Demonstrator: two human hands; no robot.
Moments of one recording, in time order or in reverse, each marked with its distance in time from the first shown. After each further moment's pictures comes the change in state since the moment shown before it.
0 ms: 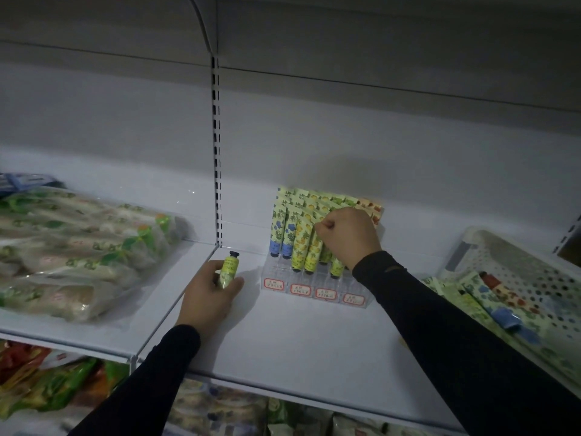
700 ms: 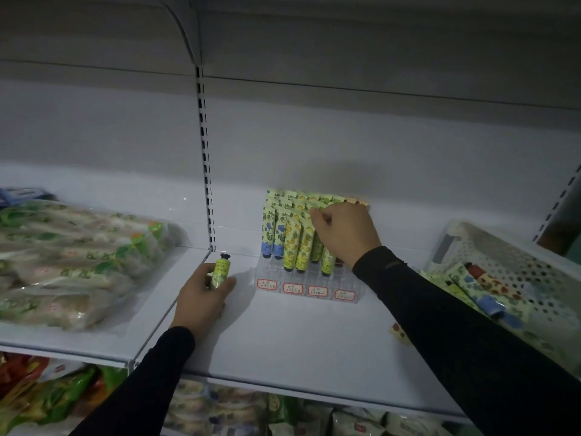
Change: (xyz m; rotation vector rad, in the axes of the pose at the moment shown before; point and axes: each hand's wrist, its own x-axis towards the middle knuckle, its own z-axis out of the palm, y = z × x) left_hand -0.001 0.006 0.000 -0.045 -0.013 -0.038; right_hand -0.011 -0.003 -0.024 0.001 0.024 -0.009
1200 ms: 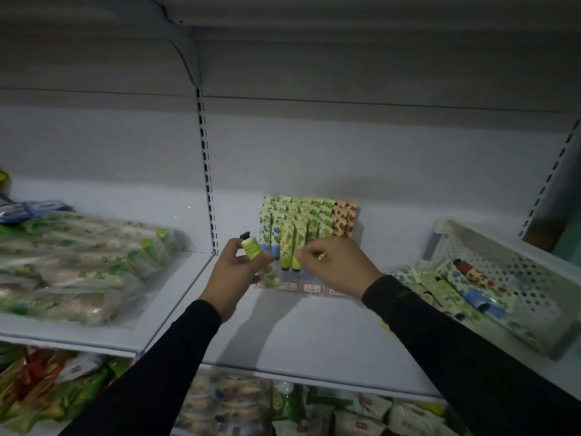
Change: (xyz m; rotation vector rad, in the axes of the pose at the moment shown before) left_hand -0.028 0.091 0.021 -0.448 -0.243 -0.054; right_hand -0.060 0.003 -0.013 0.352 -0.275 -0.070
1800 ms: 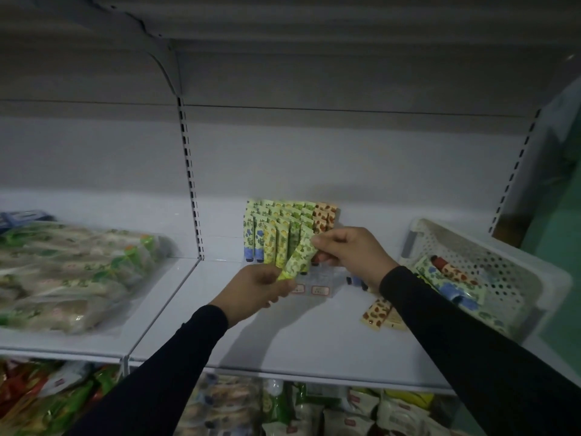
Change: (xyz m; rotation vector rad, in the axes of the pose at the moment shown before) left_hand -0.014 -0.004 0.029 0.525 -0.372 0.040; right_hand -0.020 0.014 -0.043 0.611 0.119 0.285
